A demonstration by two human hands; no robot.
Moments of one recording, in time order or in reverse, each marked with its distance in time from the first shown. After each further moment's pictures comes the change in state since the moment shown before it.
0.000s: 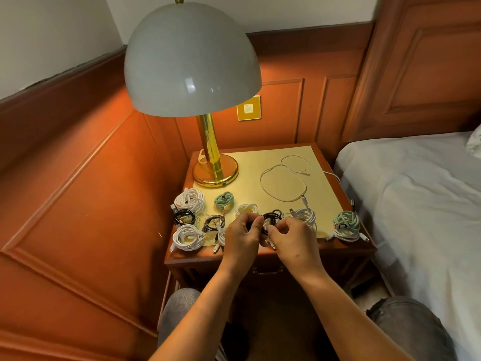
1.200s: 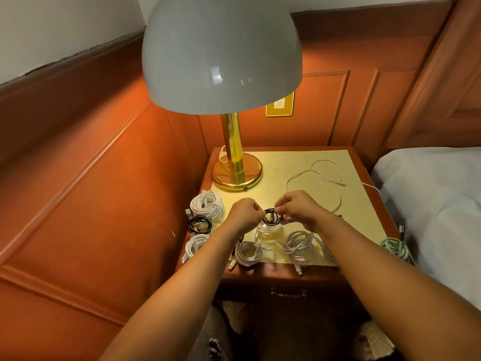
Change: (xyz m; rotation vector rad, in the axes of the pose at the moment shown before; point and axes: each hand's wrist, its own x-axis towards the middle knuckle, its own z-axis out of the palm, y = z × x) left_hand 0.137 -0.031 -0.041 0.690 -0.186 -0.304; right_hand 0.175 0.009 0.060 0.130 -0.491 0.199
